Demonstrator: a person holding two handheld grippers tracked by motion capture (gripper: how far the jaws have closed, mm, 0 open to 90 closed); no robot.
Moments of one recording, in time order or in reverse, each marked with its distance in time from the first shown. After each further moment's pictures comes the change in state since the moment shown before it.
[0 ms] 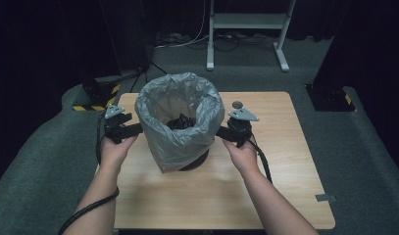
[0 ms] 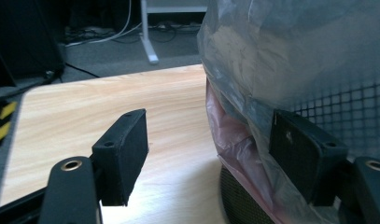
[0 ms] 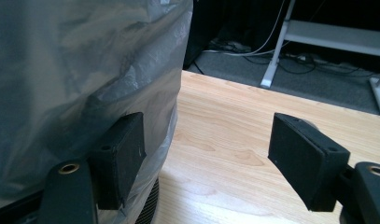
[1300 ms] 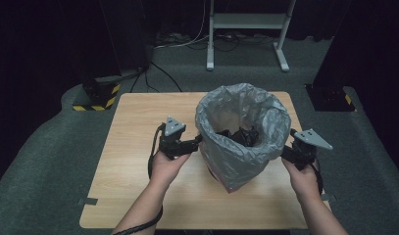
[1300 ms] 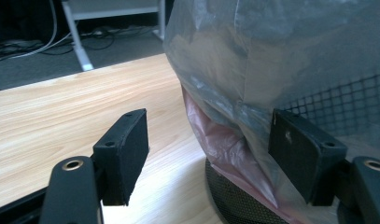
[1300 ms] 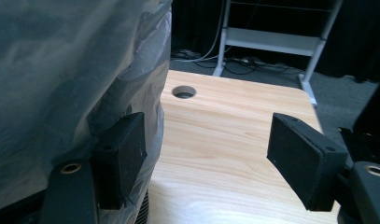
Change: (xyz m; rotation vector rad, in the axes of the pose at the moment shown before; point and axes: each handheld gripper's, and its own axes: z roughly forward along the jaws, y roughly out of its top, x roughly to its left) left arm -0.166 -0.007 0.025 -0.005 -0.197 0.117; right arm -0.118 -0.060 -0.119 -0.057 -0.163 0.052
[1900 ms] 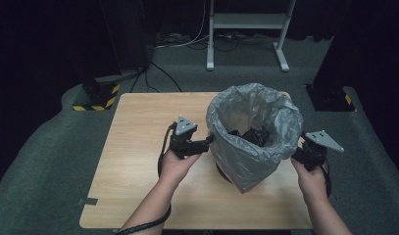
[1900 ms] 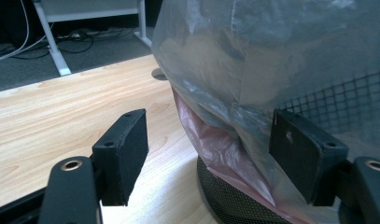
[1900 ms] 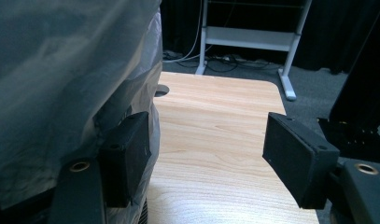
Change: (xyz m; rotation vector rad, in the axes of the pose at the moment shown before) left arm -0.015 0.006 0.014 0.001 -0.053 0.022; right arm -0.020 -0.003 -0.007 0.001 -0.067 0.036
